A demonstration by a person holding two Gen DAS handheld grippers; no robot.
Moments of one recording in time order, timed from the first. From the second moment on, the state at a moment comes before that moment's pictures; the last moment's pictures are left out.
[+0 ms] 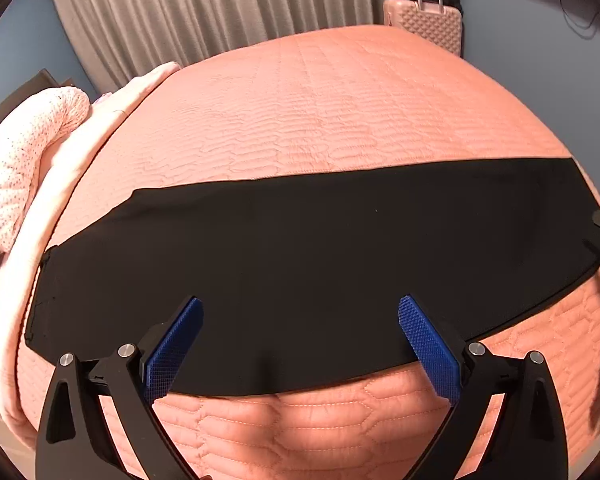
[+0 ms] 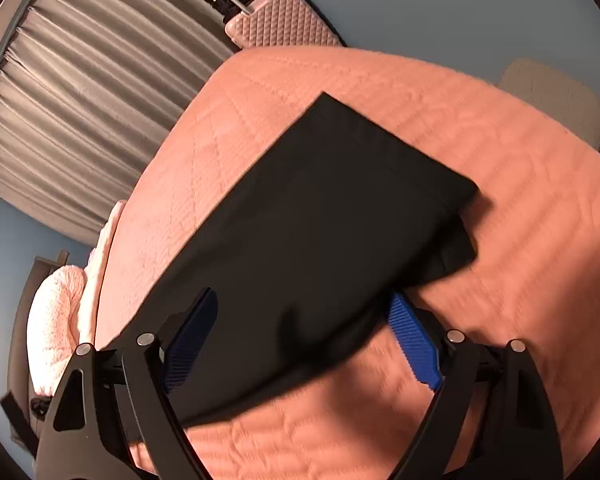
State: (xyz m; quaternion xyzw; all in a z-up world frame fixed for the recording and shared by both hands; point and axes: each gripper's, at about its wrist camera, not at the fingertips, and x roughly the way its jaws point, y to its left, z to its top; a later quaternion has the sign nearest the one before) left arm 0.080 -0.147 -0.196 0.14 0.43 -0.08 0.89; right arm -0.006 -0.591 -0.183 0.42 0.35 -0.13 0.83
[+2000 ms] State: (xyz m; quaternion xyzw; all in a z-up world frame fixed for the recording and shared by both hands) left arm 0.139 0.110 -0.223 0.05 0.46 0.03 0.88; right arm 0.158 -0.098 -0.150 -0.08 0.50 0.21 0.84
